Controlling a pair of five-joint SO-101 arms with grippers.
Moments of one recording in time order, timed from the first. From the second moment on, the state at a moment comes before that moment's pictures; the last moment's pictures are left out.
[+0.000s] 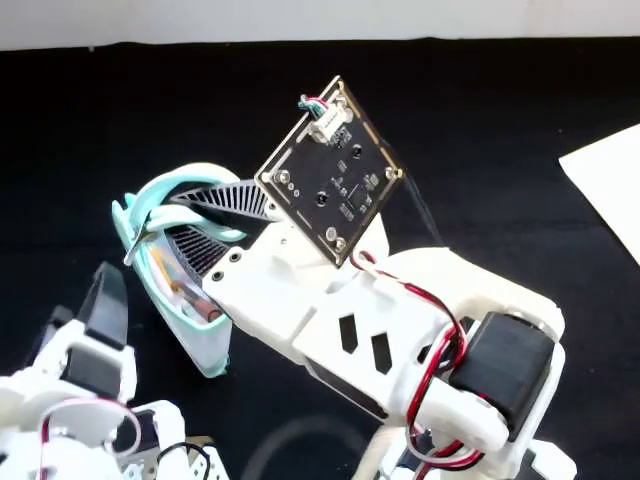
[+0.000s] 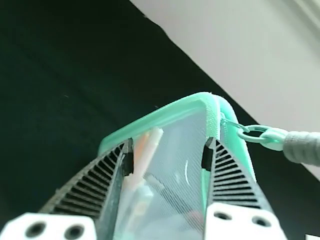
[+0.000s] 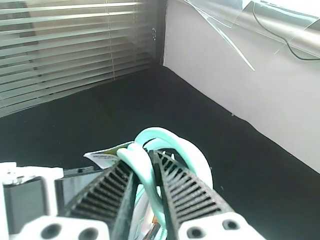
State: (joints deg) left arm -22.1 -81.5 21.2 90.8 -10.6; right arm -60.4 -20.9 -44.7 86.2 3.3
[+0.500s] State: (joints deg) left arm -14.1 -81.4 27.6 86.6 -4.7; right arm -60.4 -20.8 -44.7 86.2 3.3
